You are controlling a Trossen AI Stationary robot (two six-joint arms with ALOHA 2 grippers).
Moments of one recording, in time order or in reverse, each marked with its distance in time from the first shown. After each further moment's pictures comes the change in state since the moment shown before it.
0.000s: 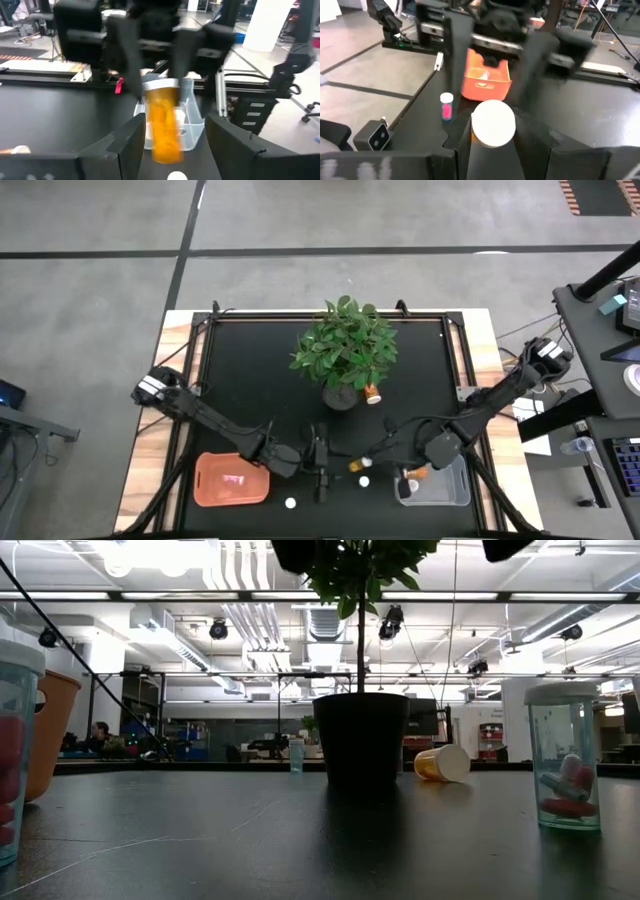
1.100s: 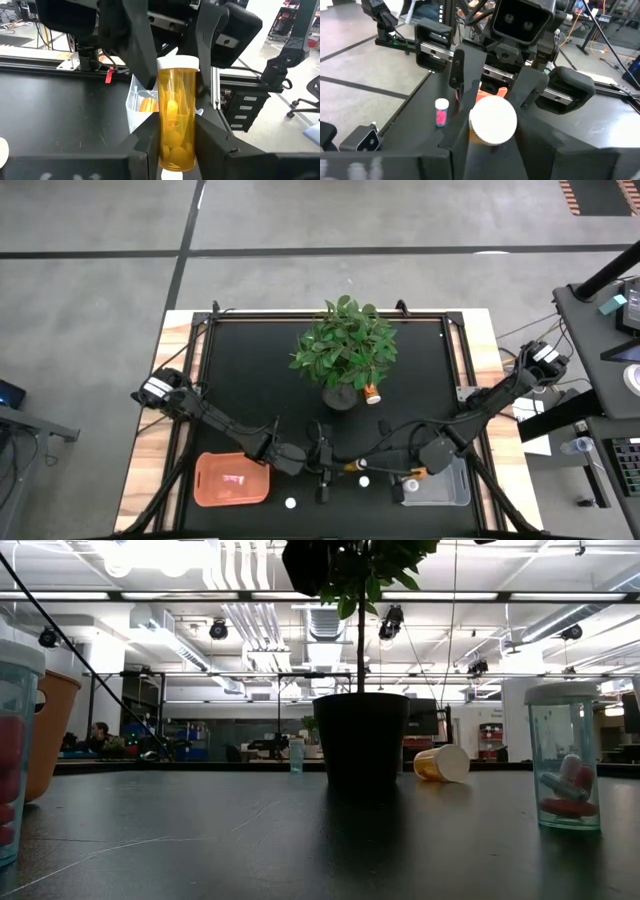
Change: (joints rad) left arm 0.020 0.042 0.000 0.023 0.079 -0.037; right arm -0.002 0.065 0.076 -0.009 0.023 -0.065
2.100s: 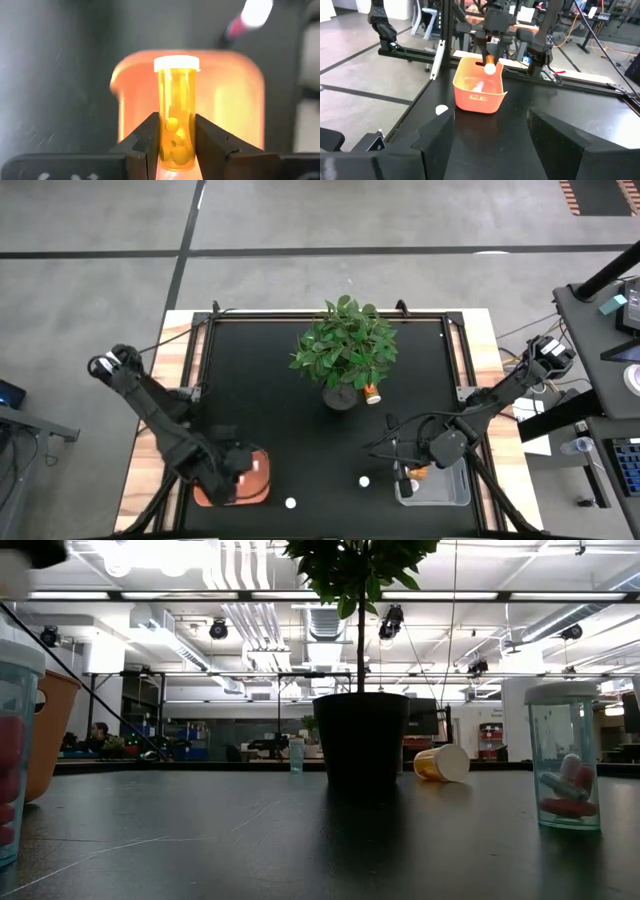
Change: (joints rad) left arm -0.355 -0.437 0.000 -1.553 0.120 -0.654; right arm 0.006 -0.105 0.000 -0.089 0.001 0.034
